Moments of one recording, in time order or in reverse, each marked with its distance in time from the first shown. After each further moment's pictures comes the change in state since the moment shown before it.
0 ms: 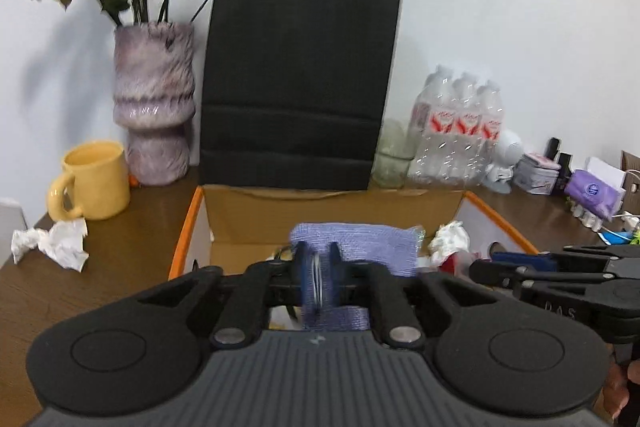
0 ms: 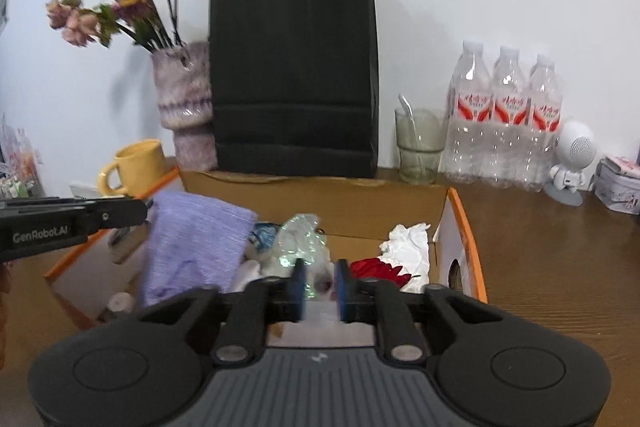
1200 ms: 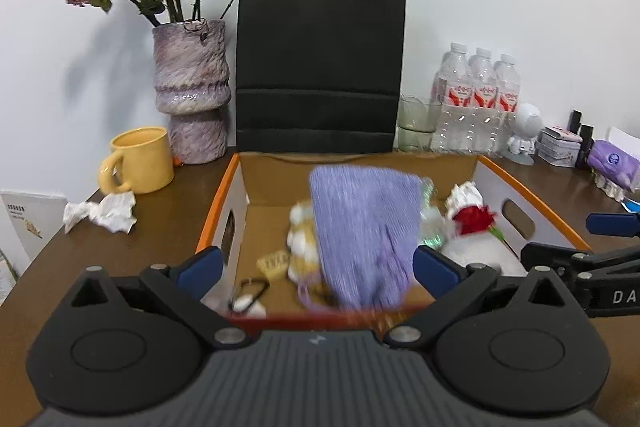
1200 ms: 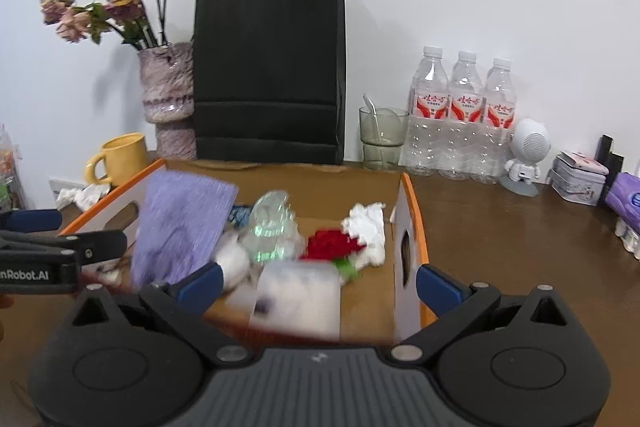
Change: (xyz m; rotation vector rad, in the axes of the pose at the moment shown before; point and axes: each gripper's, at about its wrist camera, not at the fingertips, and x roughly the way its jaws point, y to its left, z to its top) left arm -0.058 -0.026 -0.043 0.040 0.009 0.116; right arm -0.061 -0.001 -0.030 -0.009 -0.026 -0.087
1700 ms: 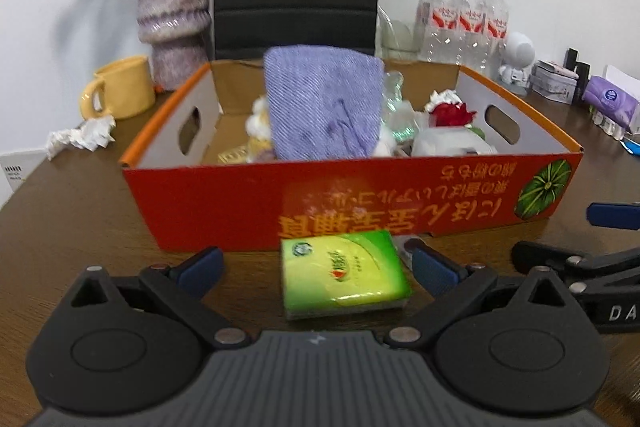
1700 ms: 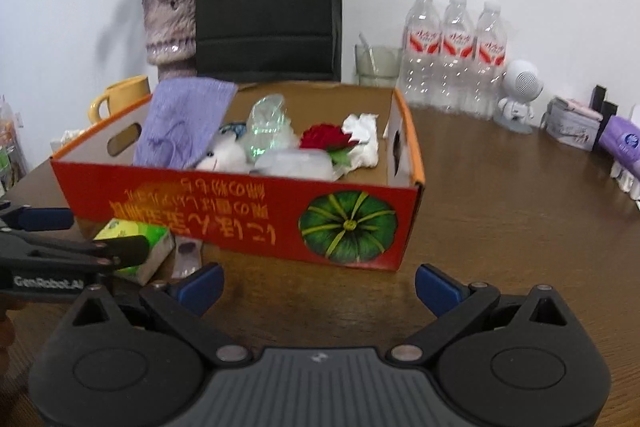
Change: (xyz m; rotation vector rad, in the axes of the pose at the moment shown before) left arm 0.018 -0.033 -0.052 0.024 0.169 0.004; right arm -0.005 -0.006 -0.060 0.004 0.123 0.010
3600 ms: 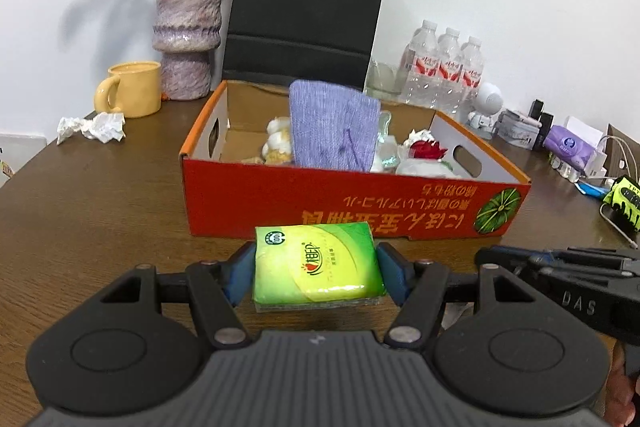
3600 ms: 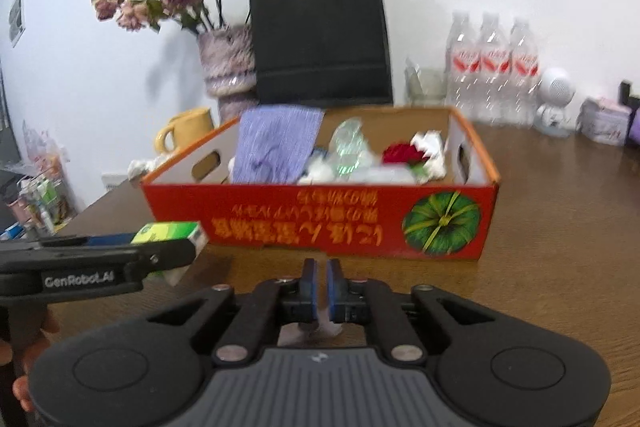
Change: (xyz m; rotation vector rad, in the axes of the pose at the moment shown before) left arm -0.054 0.043 -0.019 -0.091 -0.098 -0.122; right arm -0.038 0.040 -0.011 0.060 -0.069 0.154
